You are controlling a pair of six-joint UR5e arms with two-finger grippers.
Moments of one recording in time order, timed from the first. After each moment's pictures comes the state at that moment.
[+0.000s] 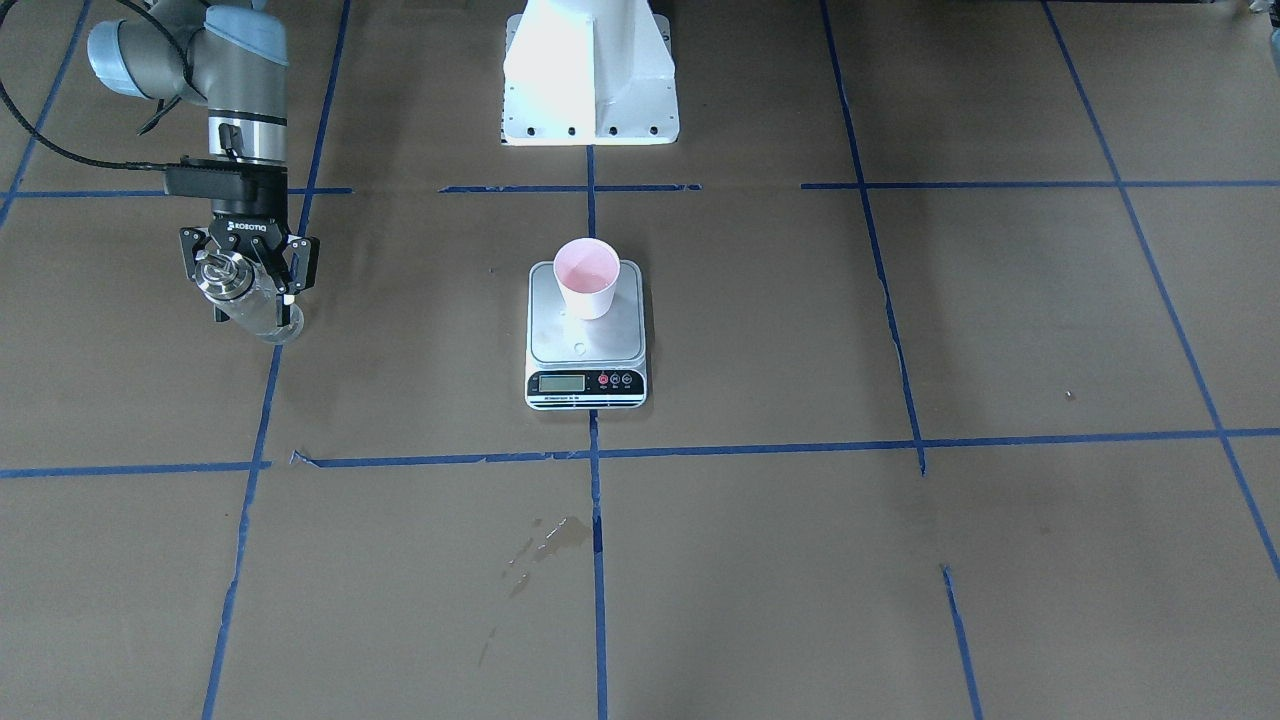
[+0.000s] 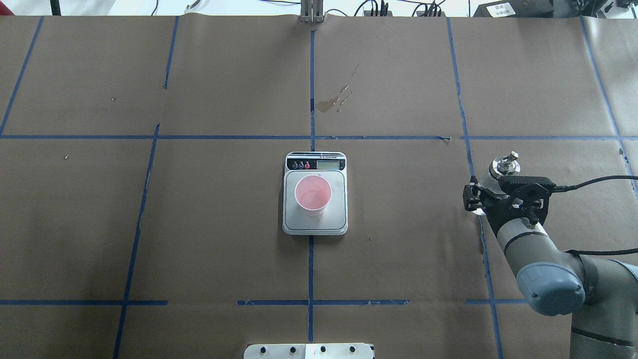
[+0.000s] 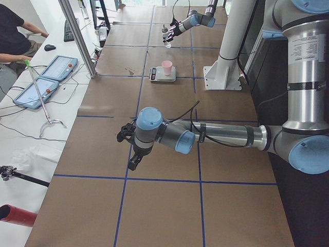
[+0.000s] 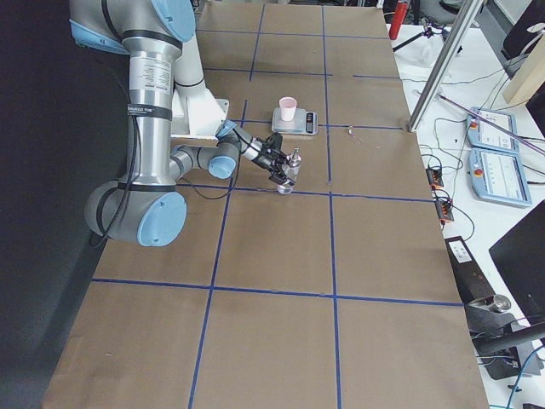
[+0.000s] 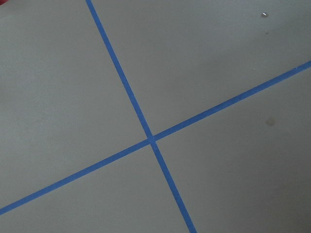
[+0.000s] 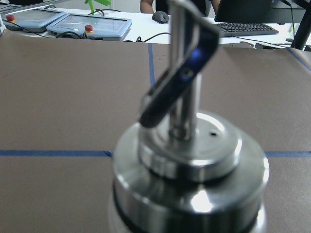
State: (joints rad) left arm -1.50 -1.46 -1.73 -1.91 -2.27 0.13; right arm 0.29 -1.67 1.93 -1.03 0.85 1.39
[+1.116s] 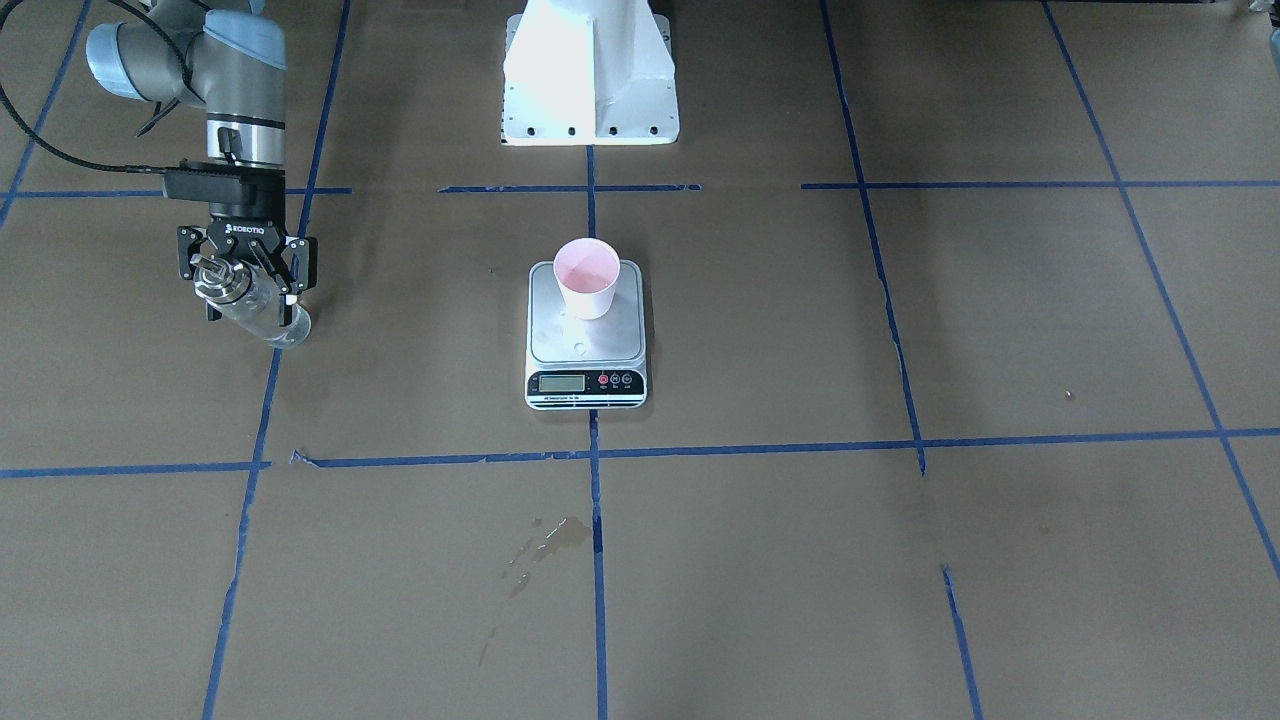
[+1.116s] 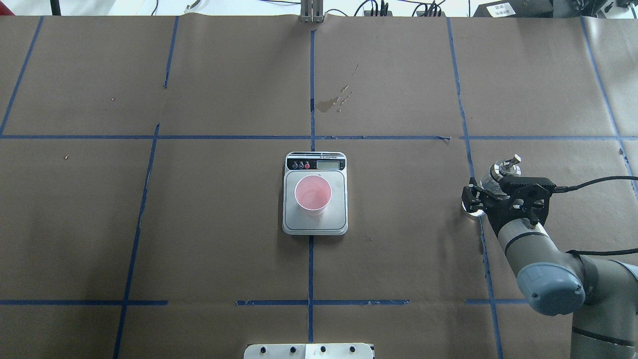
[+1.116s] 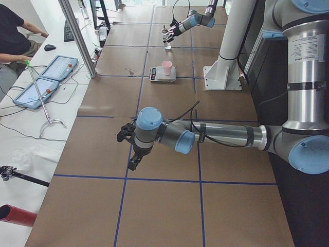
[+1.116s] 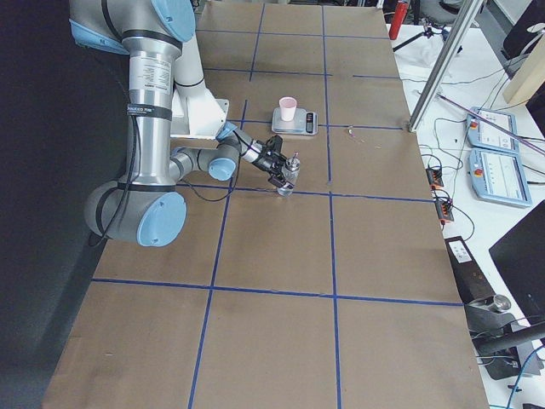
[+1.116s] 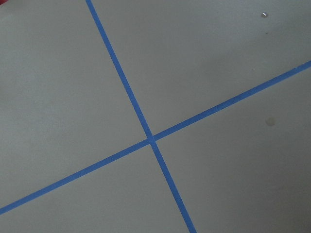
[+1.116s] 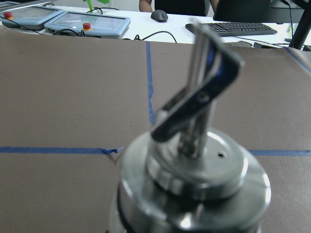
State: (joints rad) left arm -1.50 -1.46 -1.73 -1.91 -2.27 0.13; right arm 0.29 -1.67 1.93 -1.03 0.85 1.39
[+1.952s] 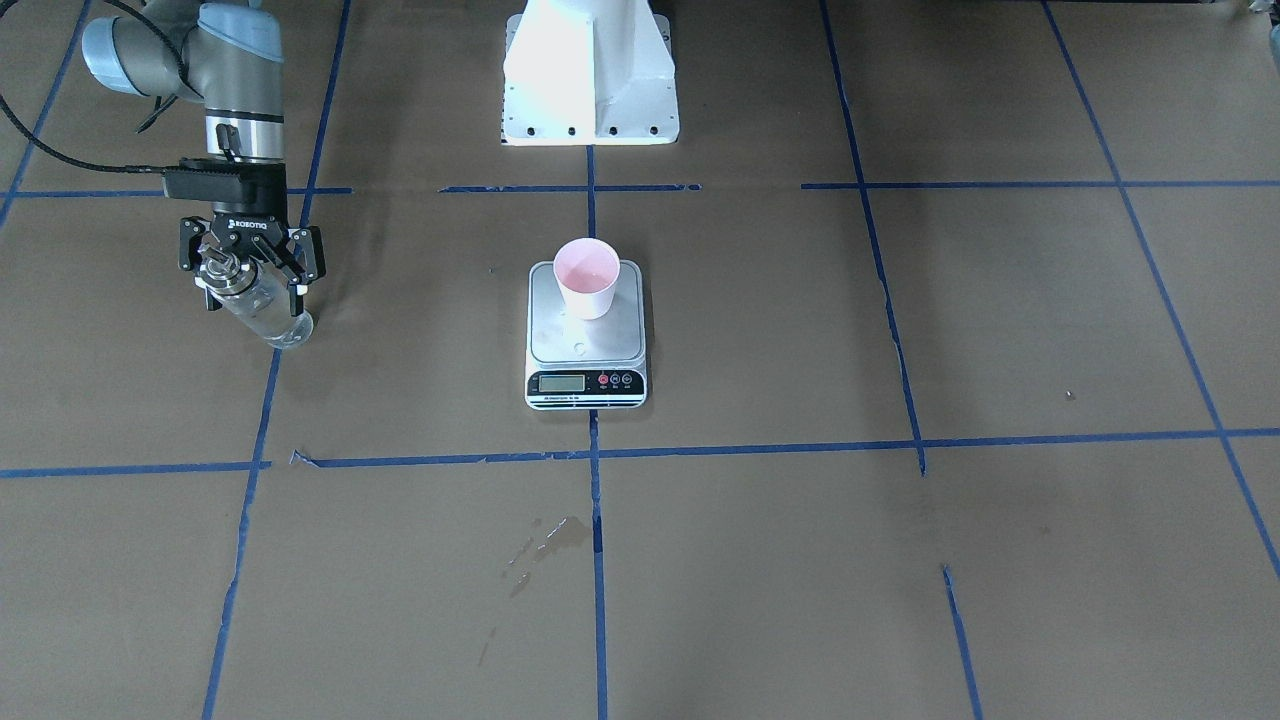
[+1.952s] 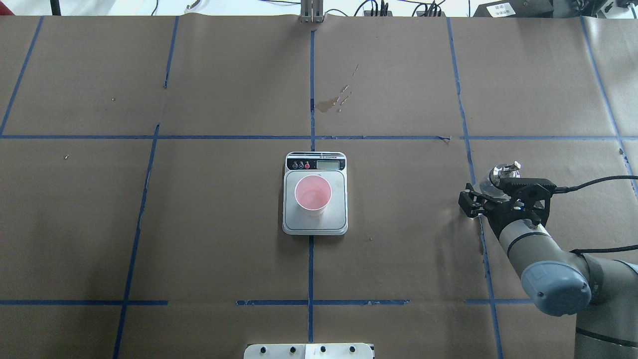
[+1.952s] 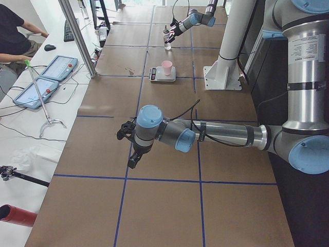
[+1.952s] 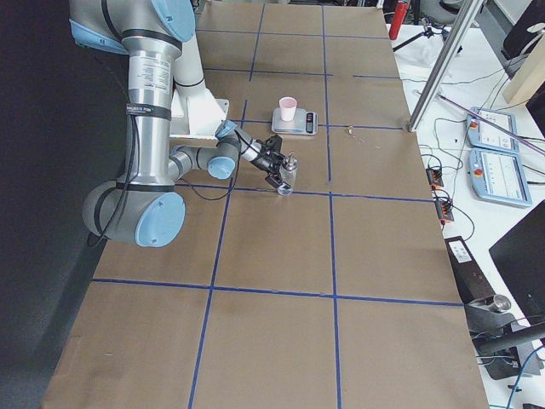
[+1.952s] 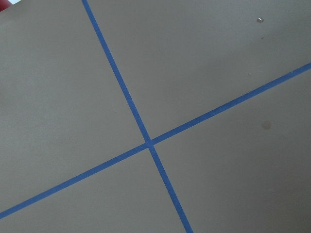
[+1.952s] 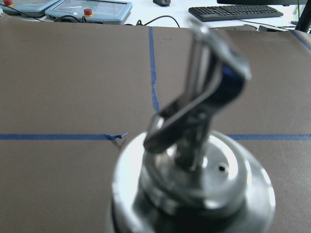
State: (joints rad) left arm -1.50 -1.46 -1.74 -1.91 -2.27 0.13; right arm 0.29 -1.68 1.95 -1.04 0.92 1.40
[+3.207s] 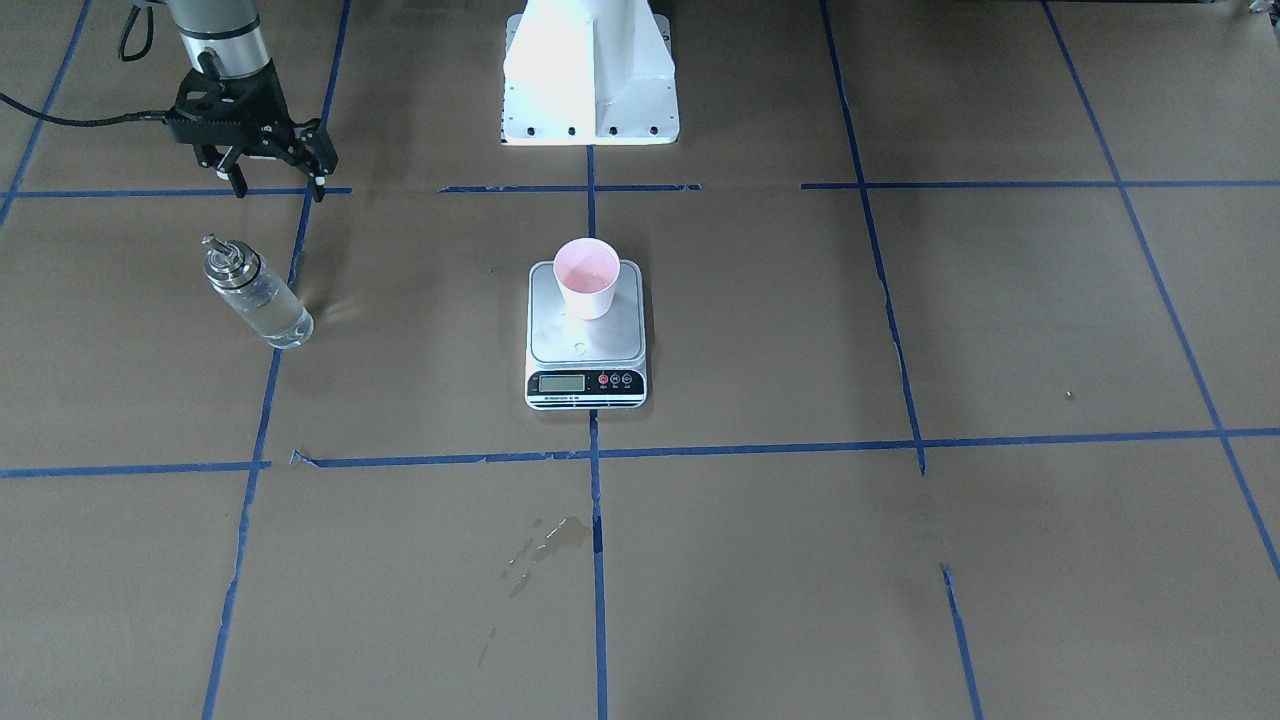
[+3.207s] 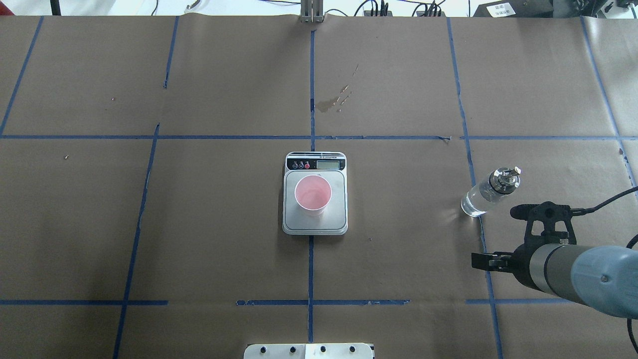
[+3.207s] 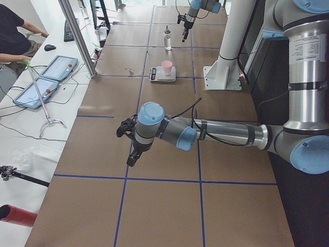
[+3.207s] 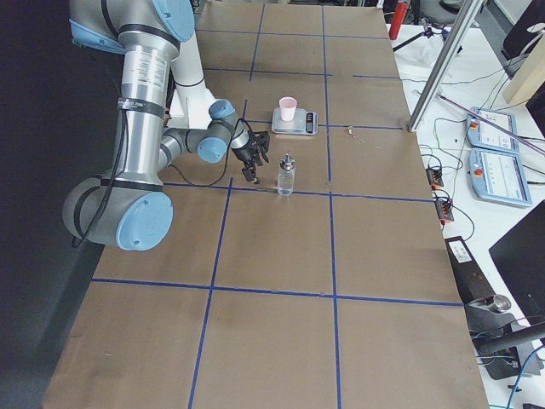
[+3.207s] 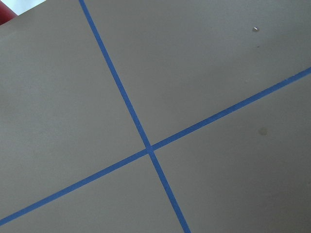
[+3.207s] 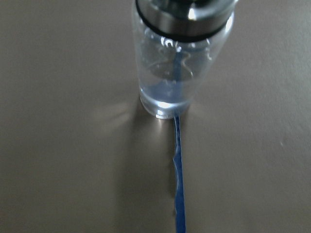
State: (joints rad) left arm -1.52 -1.46 -1.76 -1.91 -2.27 0.13; right arm 0.31 -1.79 2.32 -1.39 1.59 1.40
